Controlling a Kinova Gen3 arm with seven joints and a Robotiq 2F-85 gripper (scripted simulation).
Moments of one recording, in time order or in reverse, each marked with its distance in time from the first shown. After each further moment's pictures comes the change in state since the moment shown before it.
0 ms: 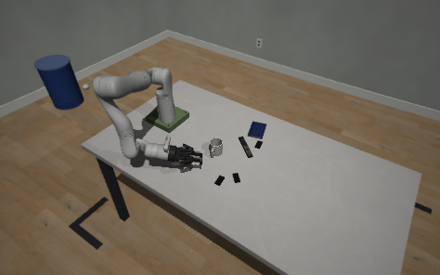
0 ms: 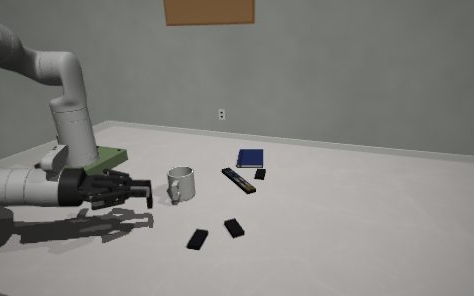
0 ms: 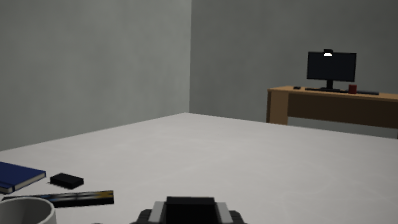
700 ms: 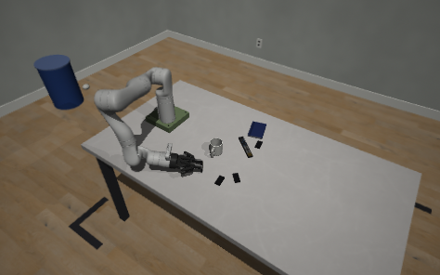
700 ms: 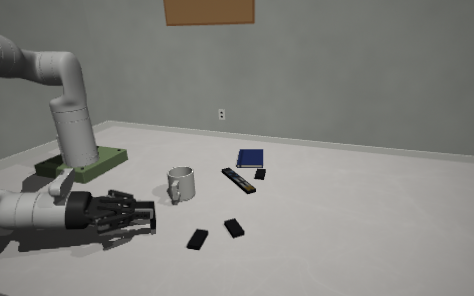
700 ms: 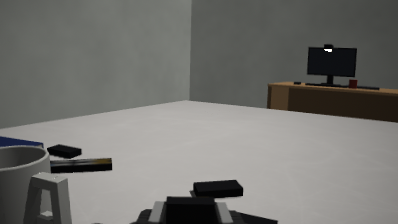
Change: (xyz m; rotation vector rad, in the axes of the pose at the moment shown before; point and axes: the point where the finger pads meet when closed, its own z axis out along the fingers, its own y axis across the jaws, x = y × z) arm -0.052 0.000 0.010 0.000 -0.001 -0.001
